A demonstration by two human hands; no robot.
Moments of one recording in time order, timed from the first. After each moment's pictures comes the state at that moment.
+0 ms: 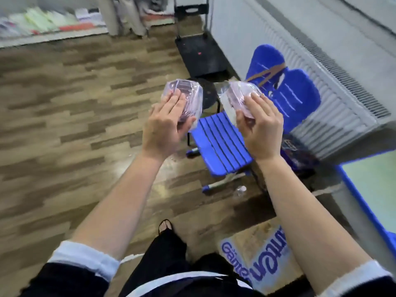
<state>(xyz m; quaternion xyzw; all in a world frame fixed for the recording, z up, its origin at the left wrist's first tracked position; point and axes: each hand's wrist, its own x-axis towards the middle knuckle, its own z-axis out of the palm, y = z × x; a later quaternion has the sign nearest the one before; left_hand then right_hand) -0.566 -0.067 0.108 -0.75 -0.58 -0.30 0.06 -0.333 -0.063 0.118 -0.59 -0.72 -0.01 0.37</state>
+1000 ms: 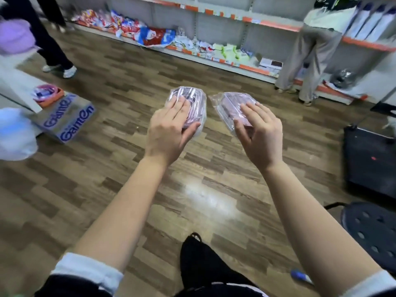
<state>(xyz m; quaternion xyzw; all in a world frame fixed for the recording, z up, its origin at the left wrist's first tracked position) -1.206 -0.027 0.129 -0.50 -0.79 -0.26 0.25 -1.046 0.141 0.131 -0.19 -0.89 0.10 0.41</state>
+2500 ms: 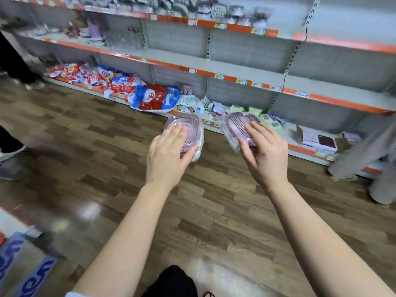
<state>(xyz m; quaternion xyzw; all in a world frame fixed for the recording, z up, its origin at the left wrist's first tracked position) -2.167 0.574 0.153 -0.46 -0.83 -0.27 0.17 -2.009 0.751 0.146 -0.23 -0.86 0.04 0.46</state>
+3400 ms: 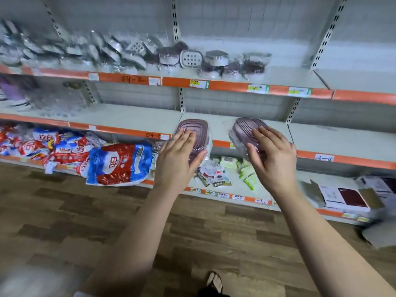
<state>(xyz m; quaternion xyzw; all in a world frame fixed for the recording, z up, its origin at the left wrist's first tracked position) -2.654 1.113 0.172 -0.55 -0.79 -0.23 0.09 -2.461 1.246 0.166 -0.34 -0.82 0.01 0.46</state>
